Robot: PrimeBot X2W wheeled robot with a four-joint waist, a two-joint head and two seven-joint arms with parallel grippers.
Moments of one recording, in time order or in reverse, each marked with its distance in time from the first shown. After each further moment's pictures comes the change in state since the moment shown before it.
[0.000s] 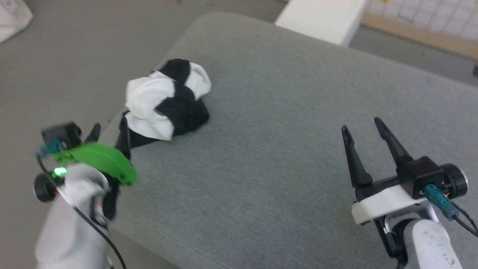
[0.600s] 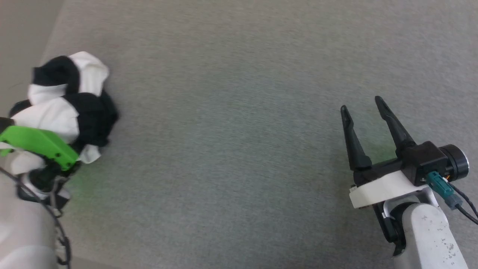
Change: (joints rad) left arm -0.166 0.106 0.186 0.245 -0.305 0.088 0.545; right arm -0.079 0.000 0.015 0.001 -0.004 0.000 -0.026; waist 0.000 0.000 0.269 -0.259
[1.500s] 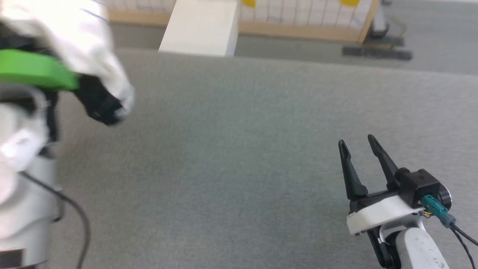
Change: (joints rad) left arm -0.135 0.095 -0.219 -0.447 0.406 -0.003 -0.706; right arm 0.078 0.000 -0.004 0.156 0.135 0.000 -0.080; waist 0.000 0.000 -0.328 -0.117
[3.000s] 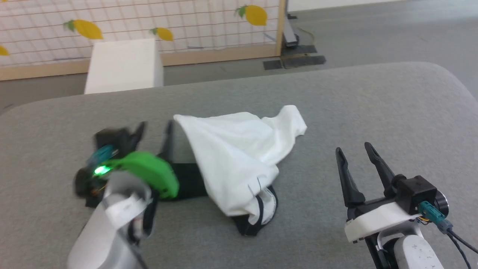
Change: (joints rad) left arm 0.315 -0.179 -0.245 0.081 -0.146 0.003 0.144; right arm 0.037 -0.002 0.015 -0.025 0.007 0.000 0.019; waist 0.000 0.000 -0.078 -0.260
